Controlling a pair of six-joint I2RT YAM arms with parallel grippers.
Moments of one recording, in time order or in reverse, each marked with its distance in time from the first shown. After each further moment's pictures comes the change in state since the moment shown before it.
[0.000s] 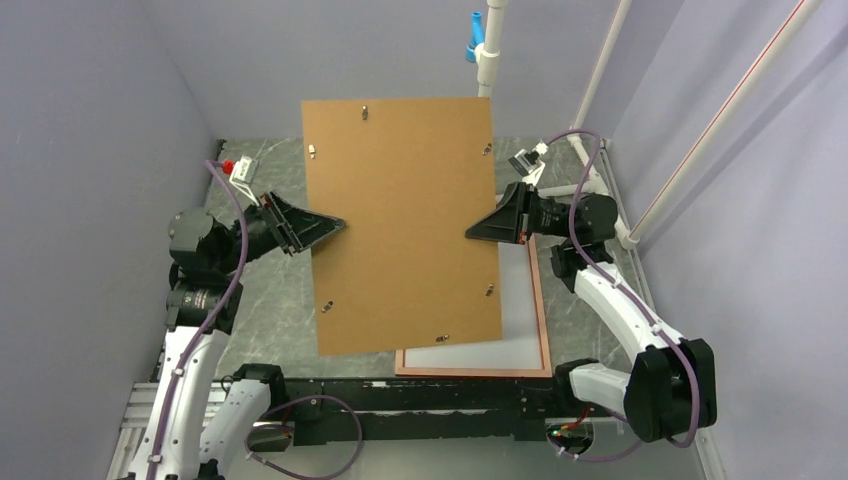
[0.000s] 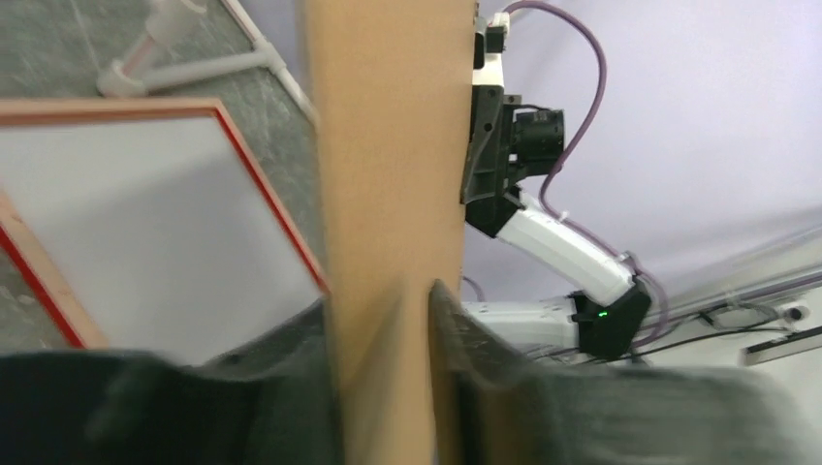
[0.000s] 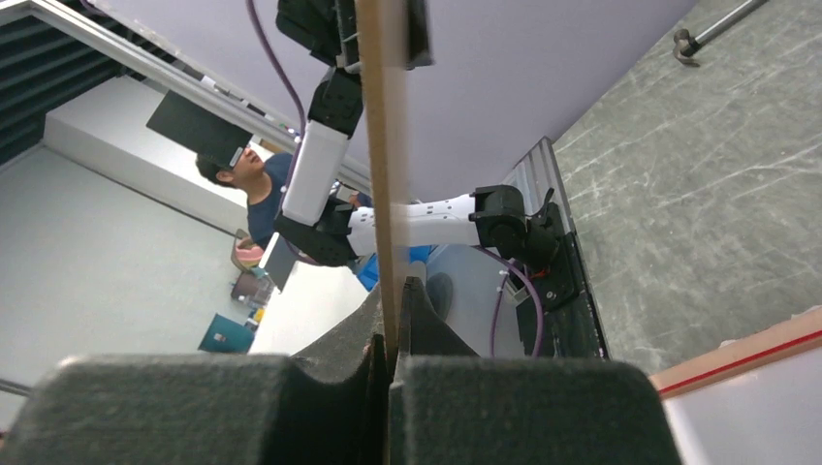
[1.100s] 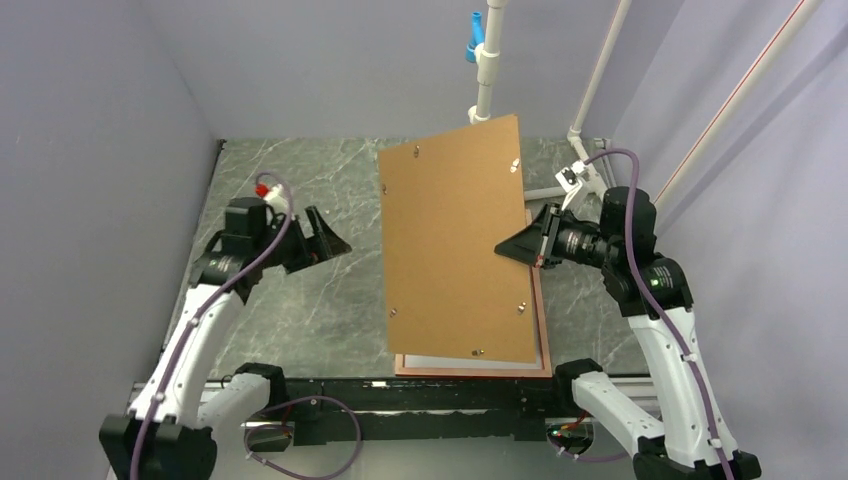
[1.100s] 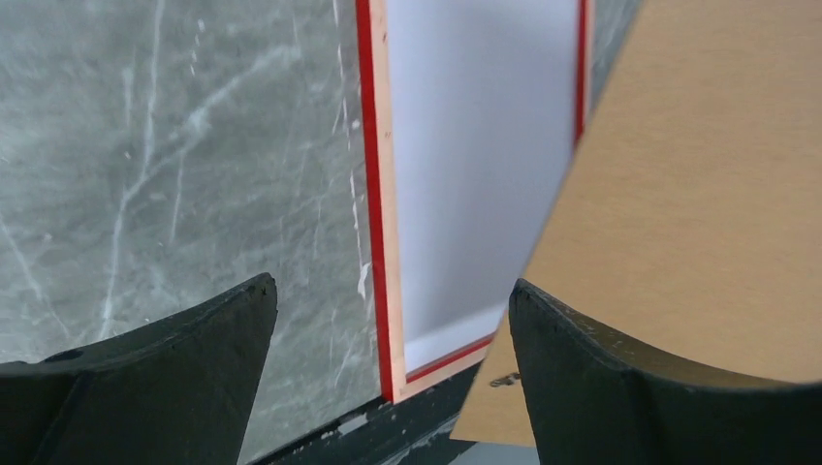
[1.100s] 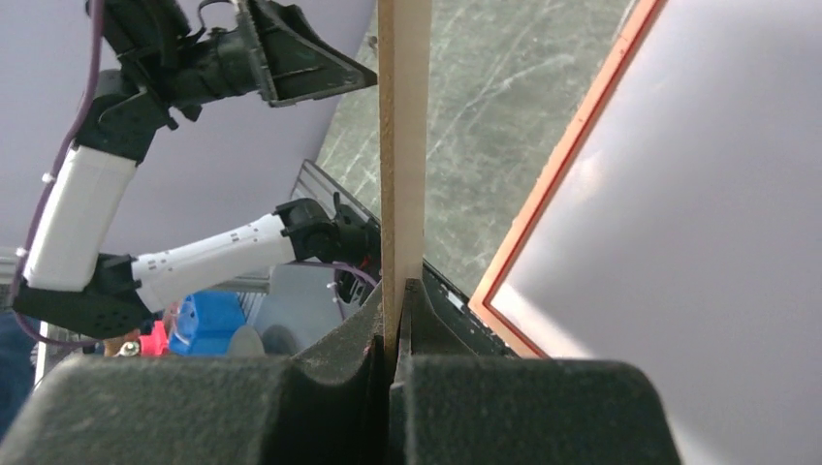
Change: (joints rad) left arm -0.048 0.172 0.016 -0.562 -0.429 0.462; right arm -0.010 -0.315 0.419 -1.641 0.518 -0.908
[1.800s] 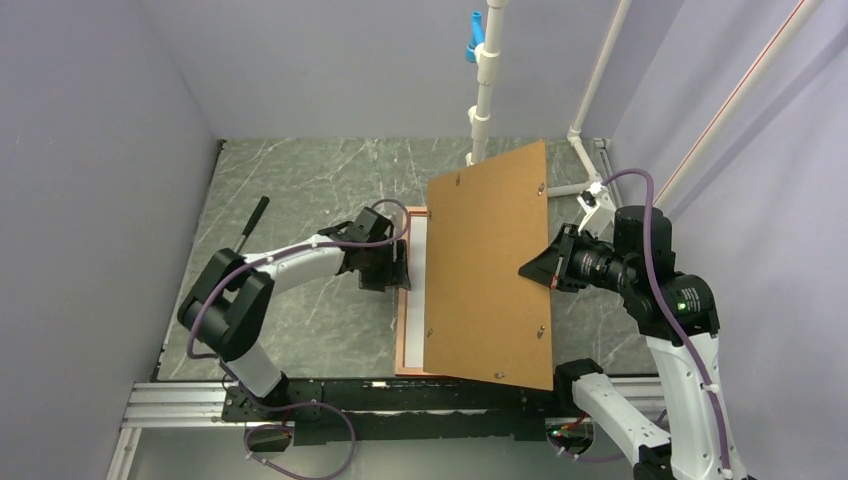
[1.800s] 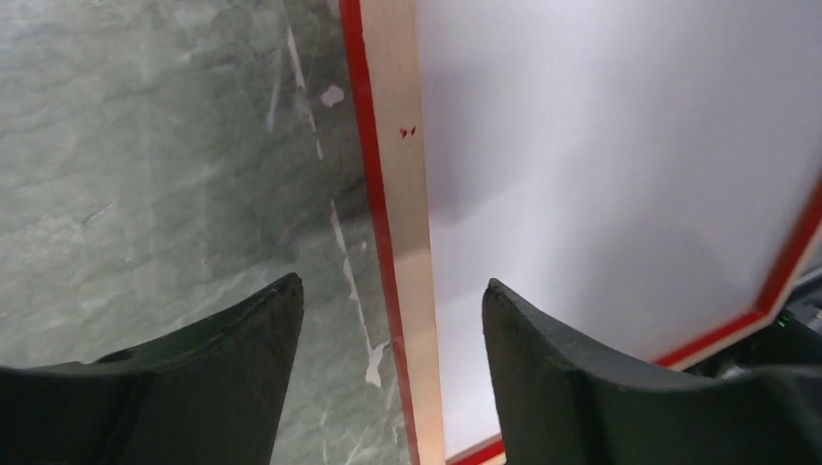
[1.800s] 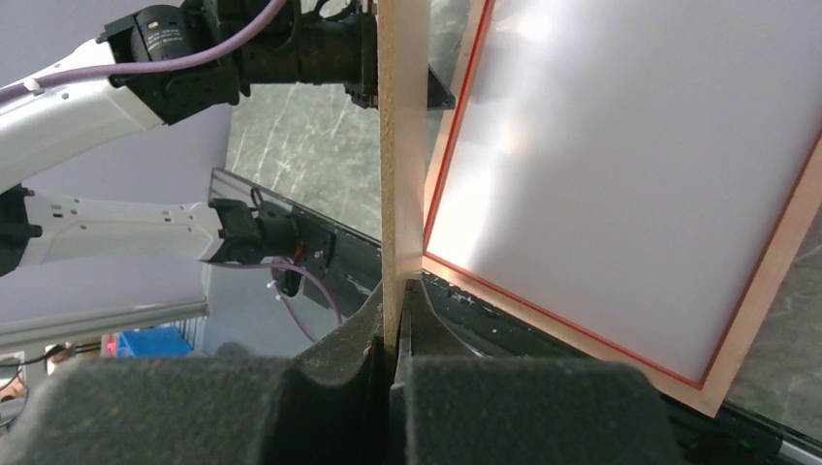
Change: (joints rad) left arm -0.490 0.700 0.040 0.239 -0.266 -0.080; right arm 0.000 -0.064 0.130 -0.398 0.244 -0.065
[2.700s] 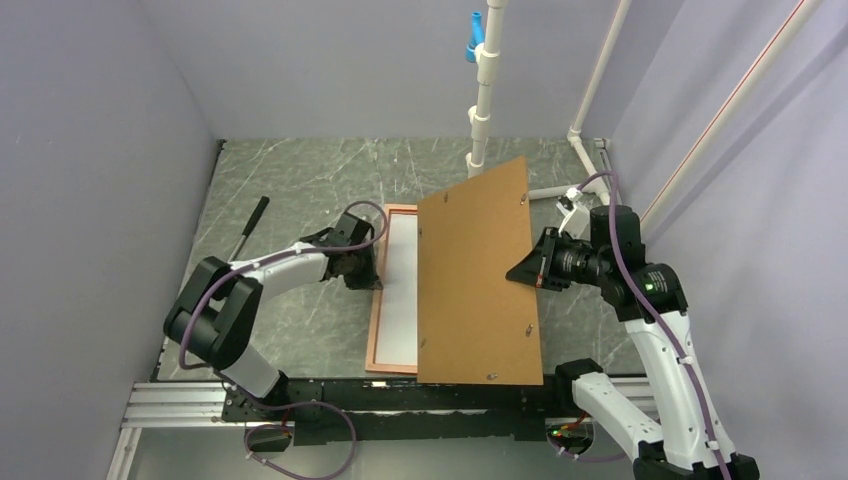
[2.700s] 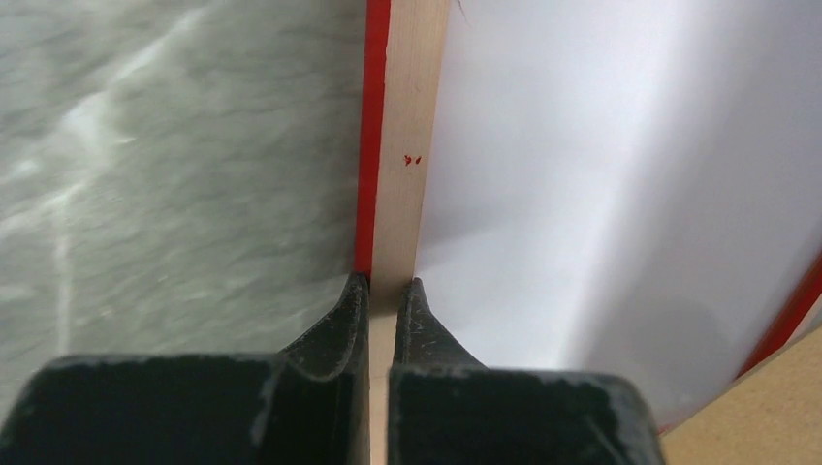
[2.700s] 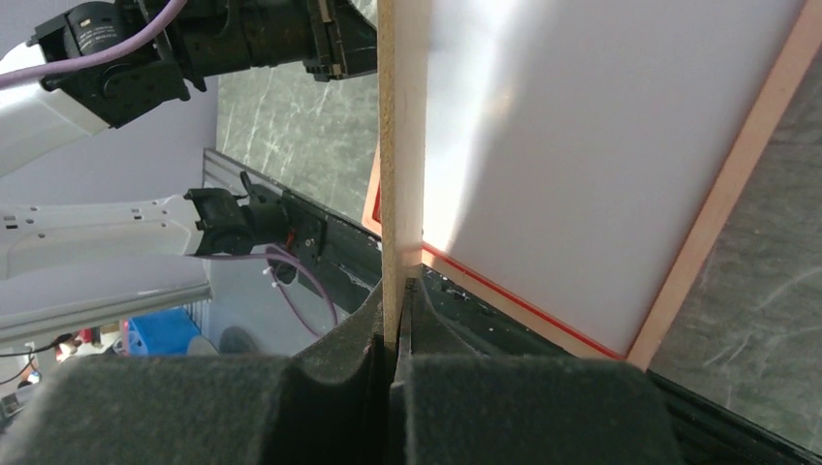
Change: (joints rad) left arm 0.052 -0.014 -0.087 0.064 -0.106 -0.064; right arm -0.001 0.026 -0.175 0.106 -0.034 0.003
